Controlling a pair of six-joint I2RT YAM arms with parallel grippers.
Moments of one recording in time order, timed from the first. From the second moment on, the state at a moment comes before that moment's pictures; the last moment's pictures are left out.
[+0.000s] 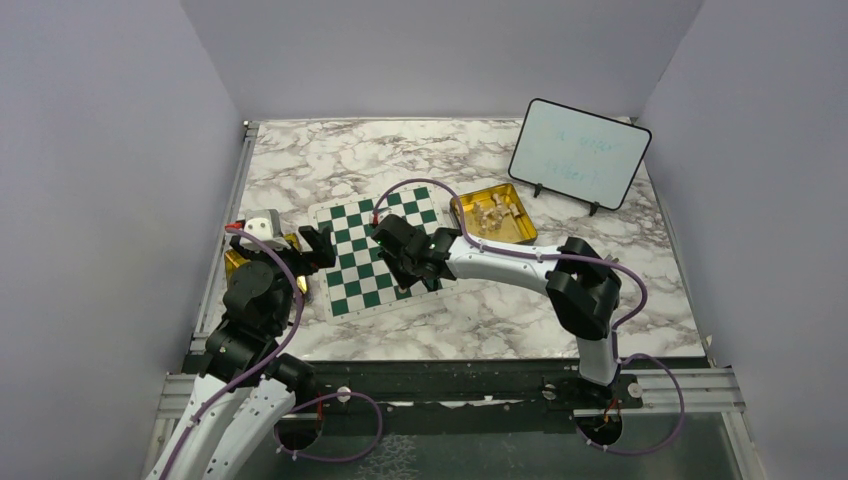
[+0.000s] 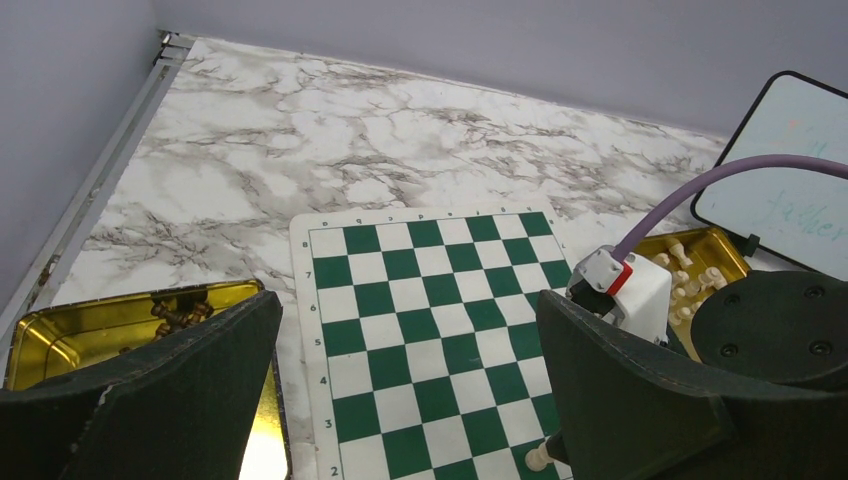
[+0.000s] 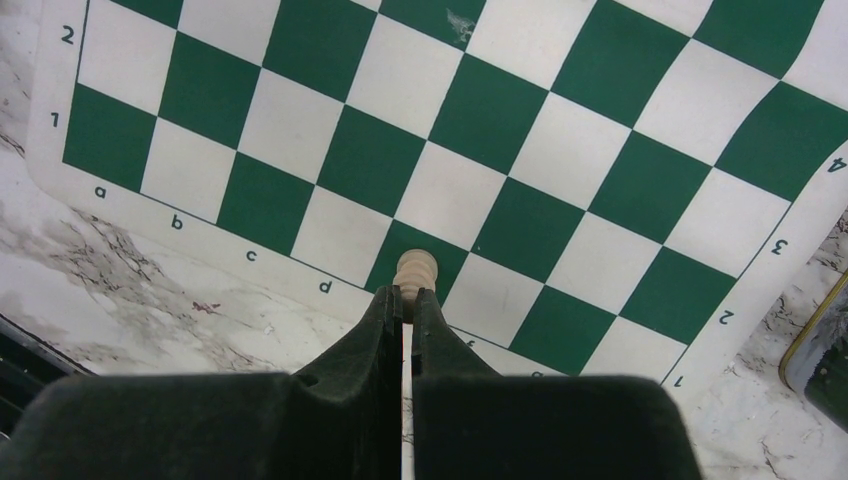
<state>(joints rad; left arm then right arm) -0.44 0.39 0.66 -0.35 -0.41 -0.26 1.07 1.96 1.48 -0.49 0.17 0.35</state>
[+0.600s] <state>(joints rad) -0.44 0.39 0.66 -0.35 -0.41 -0.26 1.08 1.96 1.48 -0.50 0.18 0.35</state>
